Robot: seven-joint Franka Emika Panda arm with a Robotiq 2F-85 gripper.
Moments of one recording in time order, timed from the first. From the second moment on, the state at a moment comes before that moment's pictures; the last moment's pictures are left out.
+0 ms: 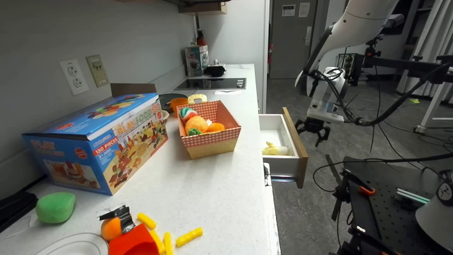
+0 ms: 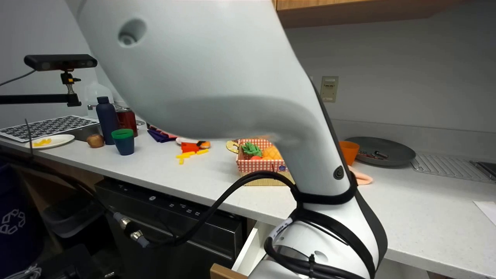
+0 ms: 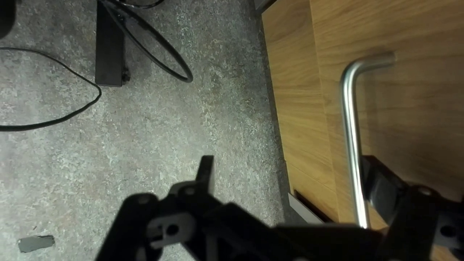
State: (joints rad) arm -0.61 0.52 -0.23 -2.28 0.84 2.61 -0.15
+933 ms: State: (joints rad) arm -0.67 0.26 -0.11 -2.40 1.33 2.78 -0.69
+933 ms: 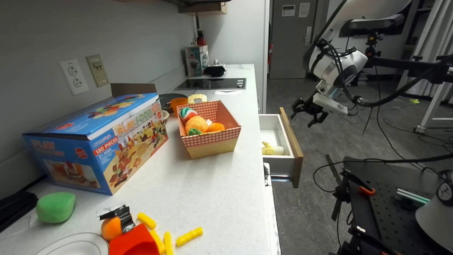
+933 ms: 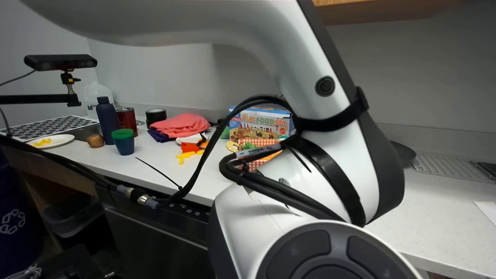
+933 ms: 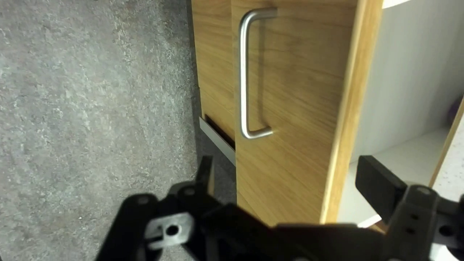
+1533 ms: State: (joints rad) arm -0.62 0.24 -0.07 -2.41 1.23 2.78 -0.66
